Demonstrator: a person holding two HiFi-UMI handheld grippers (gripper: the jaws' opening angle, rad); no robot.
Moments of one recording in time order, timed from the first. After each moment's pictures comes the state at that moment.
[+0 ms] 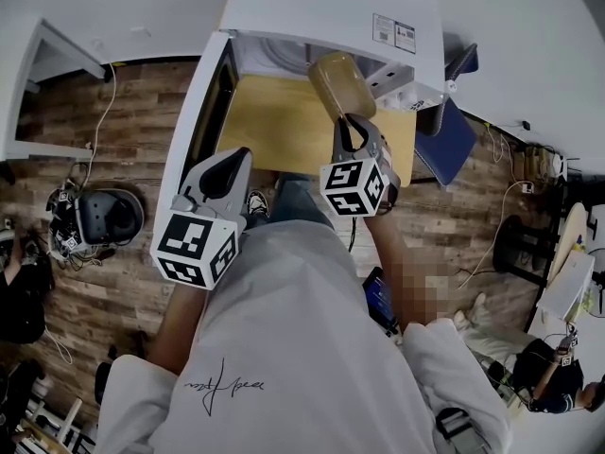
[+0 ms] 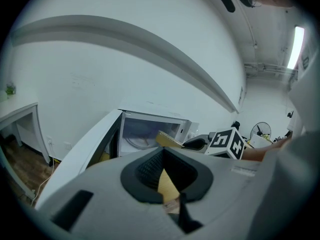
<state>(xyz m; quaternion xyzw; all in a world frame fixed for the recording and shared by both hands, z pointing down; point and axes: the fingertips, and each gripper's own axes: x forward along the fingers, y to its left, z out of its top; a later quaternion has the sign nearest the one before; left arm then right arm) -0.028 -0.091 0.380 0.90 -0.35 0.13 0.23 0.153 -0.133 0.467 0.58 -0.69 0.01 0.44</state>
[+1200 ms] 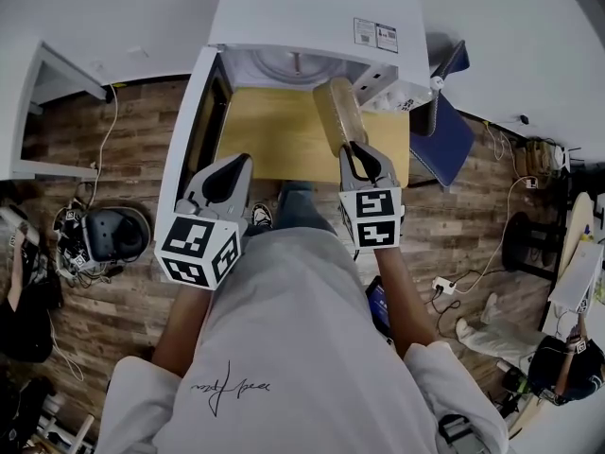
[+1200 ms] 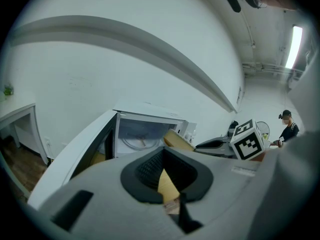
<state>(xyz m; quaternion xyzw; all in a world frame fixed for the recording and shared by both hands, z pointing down) -0.015 -0.086 0.377 0.90 -0.34 0.13 0.22 0.159 -0.076 0.435 0.61 -0.72 0.14 0.30</state>
